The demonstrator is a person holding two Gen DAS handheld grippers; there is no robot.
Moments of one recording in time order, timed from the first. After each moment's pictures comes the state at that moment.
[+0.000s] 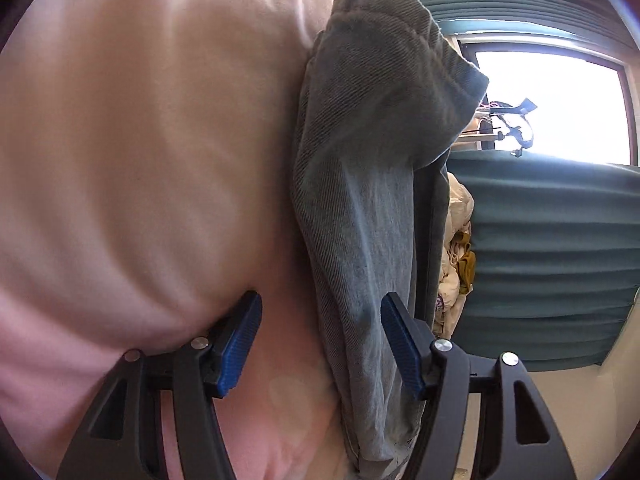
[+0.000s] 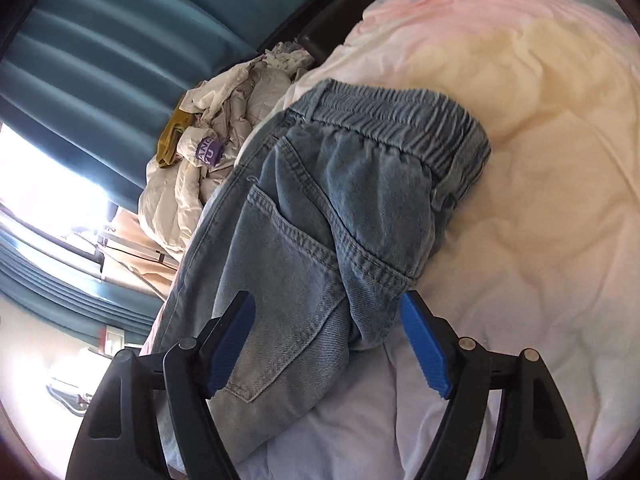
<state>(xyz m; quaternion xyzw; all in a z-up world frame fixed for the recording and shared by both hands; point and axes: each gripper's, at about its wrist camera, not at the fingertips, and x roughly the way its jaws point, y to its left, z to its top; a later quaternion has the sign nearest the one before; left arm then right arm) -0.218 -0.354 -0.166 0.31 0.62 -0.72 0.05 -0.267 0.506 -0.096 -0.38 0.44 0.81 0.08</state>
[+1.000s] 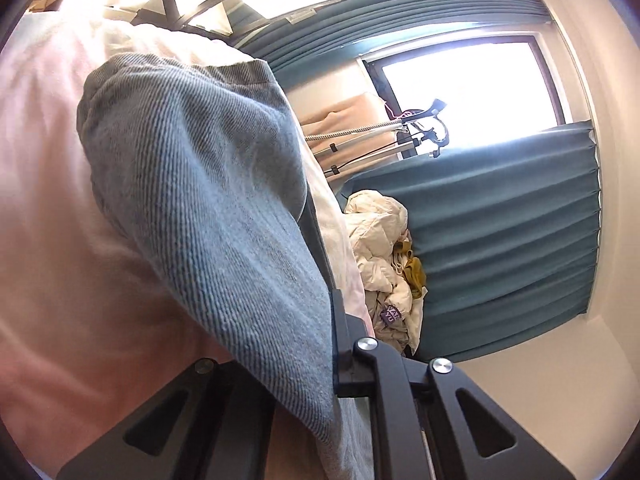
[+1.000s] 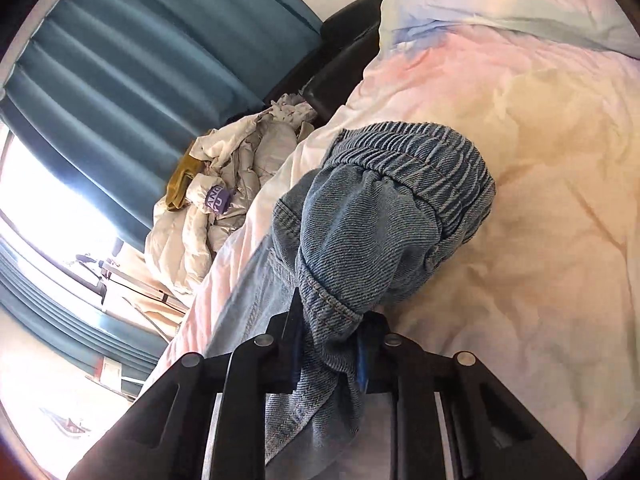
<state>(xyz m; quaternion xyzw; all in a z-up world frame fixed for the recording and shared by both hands) -0.206 -0.334 -0.096 0.21 0.58 -0.79 0.00 -0.225 0.507 -0.055 -0.29 0.43 0.85 0.13</state>
